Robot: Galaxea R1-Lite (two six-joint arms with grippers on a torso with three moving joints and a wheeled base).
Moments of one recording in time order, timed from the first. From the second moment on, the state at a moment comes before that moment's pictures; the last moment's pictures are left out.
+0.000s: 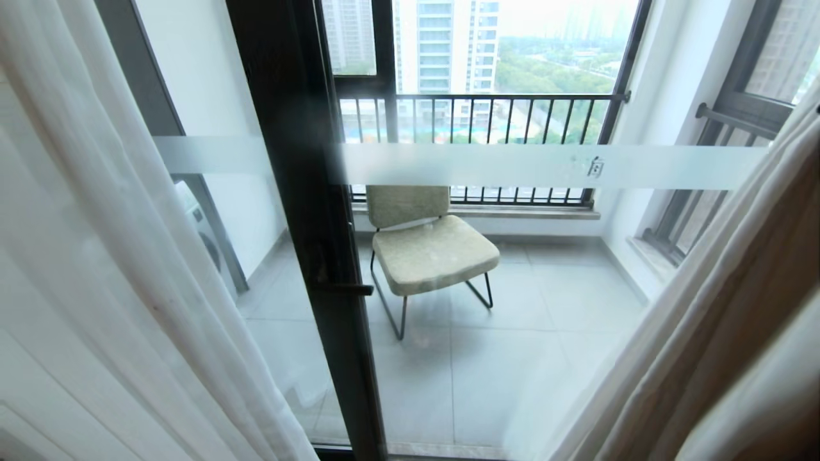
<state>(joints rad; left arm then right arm) 0.01 0.00 0.00 -0.05 0.03 -0.01 0.11 1.33 -1.14 -0.26 -0.31 0.08</state>
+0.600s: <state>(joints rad) 0.01 0.00 0.00 -0.05 0.03 -0.01 0.11 1.44 -1.25 -0.29 -0.31 0.08</state>
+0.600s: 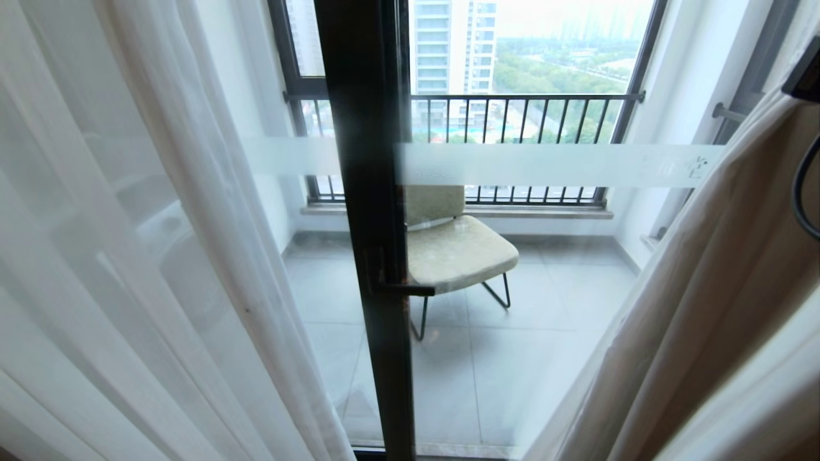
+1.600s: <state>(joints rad) 0.01 0.00 0.00 -0.05 0.03 -0.01 0.11 1.48 -1.29 -0.29 -0.31 0.08</state>
